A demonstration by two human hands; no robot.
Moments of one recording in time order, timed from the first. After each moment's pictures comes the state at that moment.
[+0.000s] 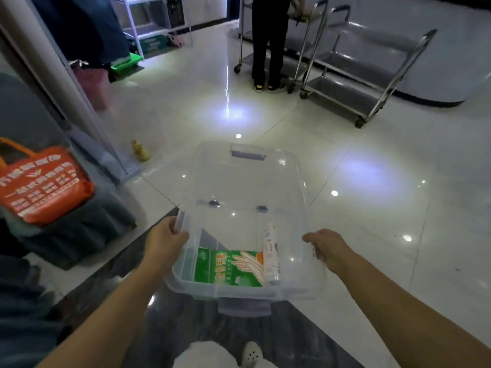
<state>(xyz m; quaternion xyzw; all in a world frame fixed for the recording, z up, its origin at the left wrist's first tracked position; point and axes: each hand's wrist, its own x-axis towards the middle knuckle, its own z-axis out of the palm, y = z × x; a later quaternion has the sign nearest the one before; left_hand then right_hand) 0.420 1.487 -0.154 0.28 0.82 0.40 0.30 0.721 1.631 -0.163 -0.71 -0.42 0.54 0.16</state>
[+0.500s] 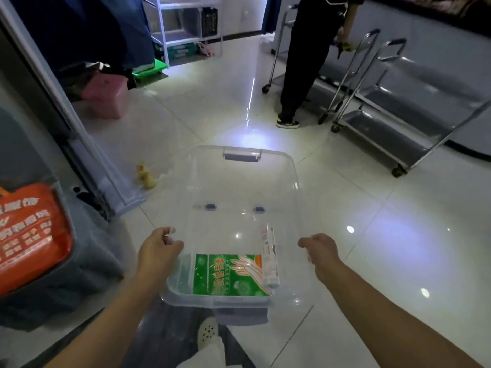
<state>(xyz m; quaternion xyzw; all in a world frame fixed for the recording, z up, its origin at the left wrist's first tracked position) 0.201 1.812 -0.189 0.18 0.82 0.46 0.28 0.469 1.988 -0.166 -0.68 -0.49 0.50 0.21</state>
